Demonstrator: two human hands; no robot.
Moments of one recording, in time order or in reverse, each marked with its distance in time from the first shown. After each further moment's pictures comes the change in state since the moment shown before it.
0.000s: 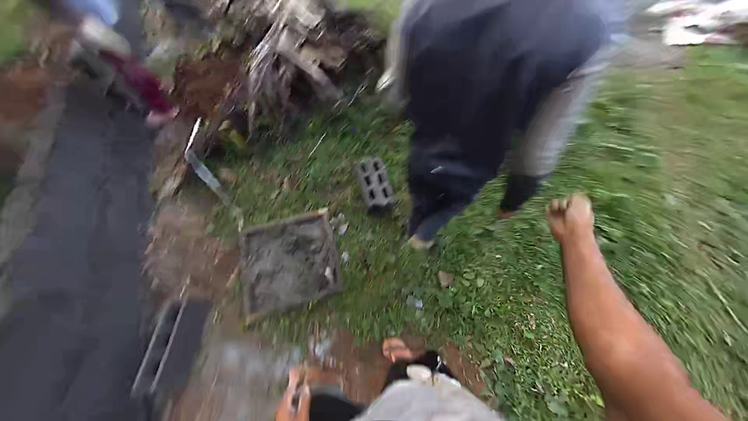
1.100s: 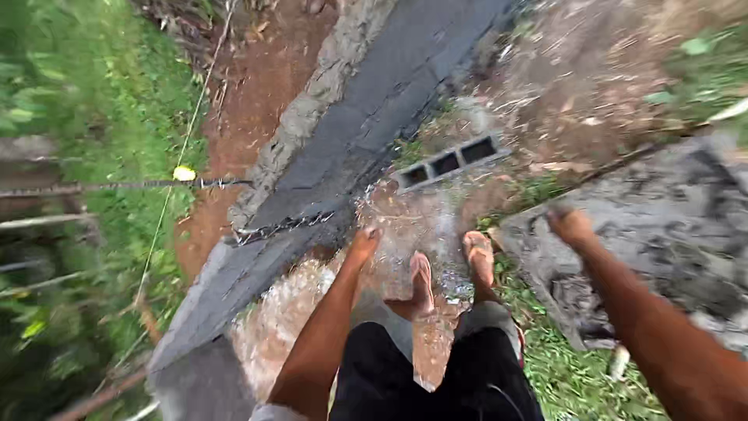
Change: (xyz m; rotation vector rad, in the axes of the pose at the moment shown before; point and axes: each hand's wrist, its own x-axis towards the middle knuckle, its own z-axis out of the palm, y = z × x) left_hand 0.307 -0.535 -0.386 -0.476 0.295 -1.057; right_hand -0.637 0.779 0.817 -1.696 -1.988 -0.199
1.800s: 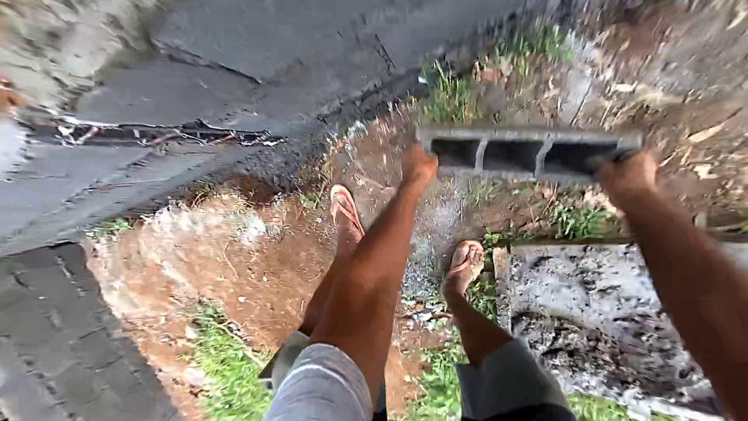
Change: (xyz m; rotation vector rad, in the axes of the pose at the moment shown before) left_hand 0.267 0.019 0.106 -0.243 0.088 -0.129; right_hand 0.204 -0.112 0.042 -0.348 0.188 -0.035
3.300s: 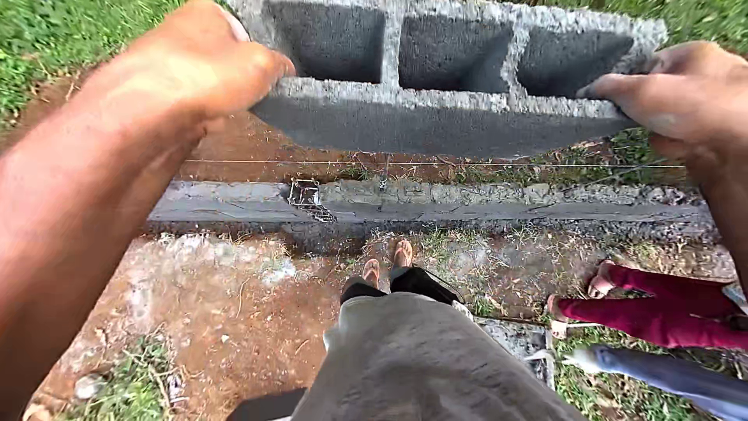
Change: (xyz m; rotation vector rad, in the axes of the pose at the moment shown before) left_hand -0.567 -0.089 -0.858 -0.205 0.692 0.331; right_hand -0.643 -0.686 -0.427 0.099 0.256 -0.677
